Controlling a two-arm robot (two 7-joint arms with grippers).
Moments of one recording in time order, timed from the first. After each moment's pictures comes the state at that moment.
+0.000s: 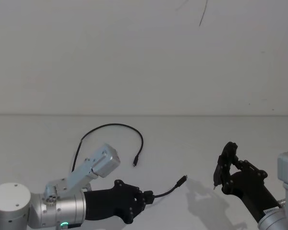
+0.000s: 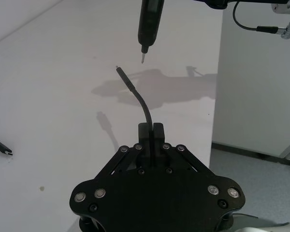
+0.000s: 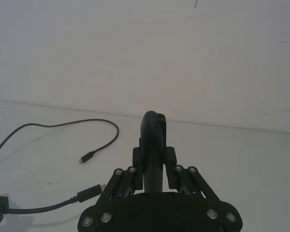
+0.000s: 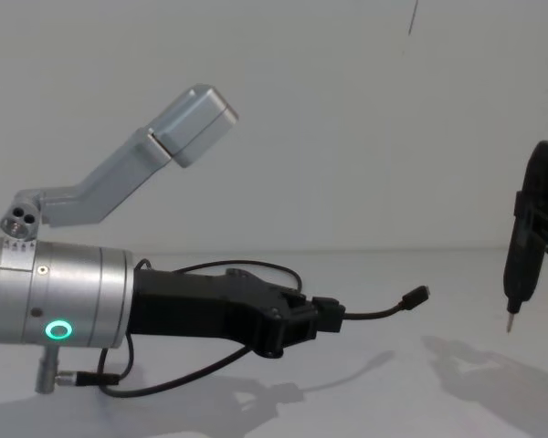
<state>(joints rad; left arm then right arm) -0.51 0.46 0.66 -1.40 -0.46 0.12 -0.77 -0.01 0.34 -0.22 -1.77 0.29 0.04 0.07</state>
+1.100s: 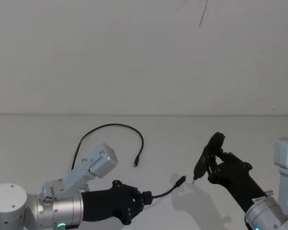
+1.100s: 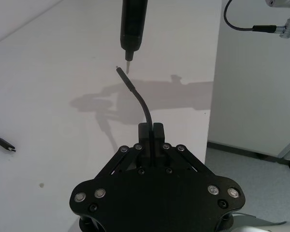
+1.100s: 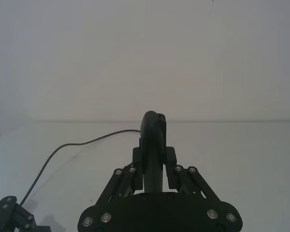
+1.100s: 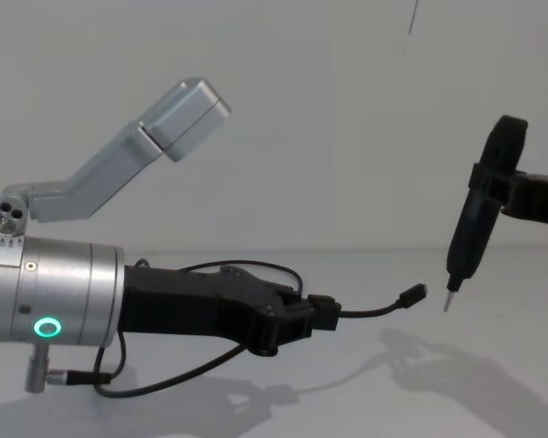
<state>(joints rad) -0.50 0.48 0.65 -1.43 -0.47 0.13 -0.77 0.02 0.26 -0.21 -1.78 0.41 0.13 0.14</state>
